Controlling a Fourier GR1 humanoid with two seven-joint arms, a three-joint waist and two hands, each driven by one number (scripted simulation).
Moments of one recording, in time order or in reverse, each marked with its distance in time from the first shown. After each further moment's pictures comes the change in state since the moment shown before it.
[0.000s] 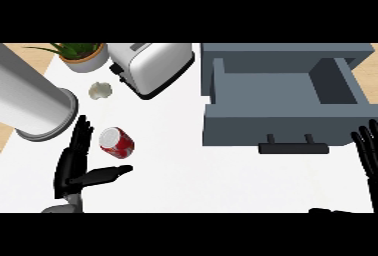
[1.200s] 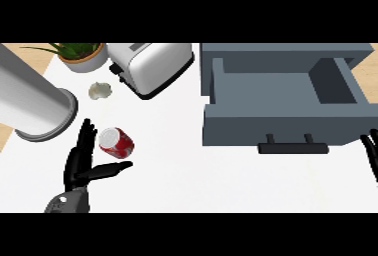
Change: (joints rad) left arm -0.162 0.038 0.091 0.433 0.061 -0.028 -0.240; right arm 0.026 0.015 -0.006 -0.093 -0.017 -0.001 0.056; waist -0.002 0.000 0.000
